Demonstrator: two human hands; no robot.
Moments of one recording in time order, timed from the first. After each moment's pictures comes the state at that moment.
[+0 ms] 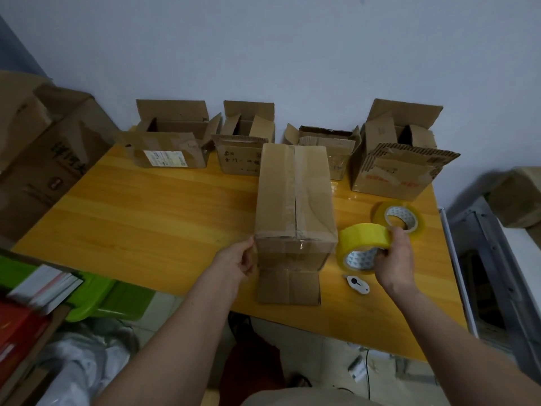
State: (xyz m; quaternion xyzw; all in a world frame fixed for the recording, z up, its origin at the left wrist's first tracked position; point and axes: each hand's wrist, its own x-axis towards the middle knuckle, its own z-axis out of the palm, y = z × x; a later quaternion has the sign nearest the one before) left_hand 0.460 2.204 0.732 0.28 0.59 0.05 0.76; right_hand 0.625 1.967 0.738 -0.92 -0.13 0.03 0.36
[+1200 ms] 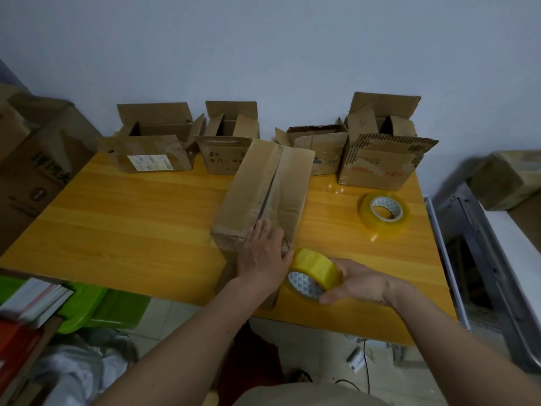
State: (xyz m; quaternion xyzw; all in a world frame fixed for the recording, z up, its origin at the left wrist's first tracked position) left_hand 0.482 2.136 0.751 0.96 0.24 -0.02 0.16; right_hand 0.594 1.961 0.758 -0.72 -0.28 0.55 0.32
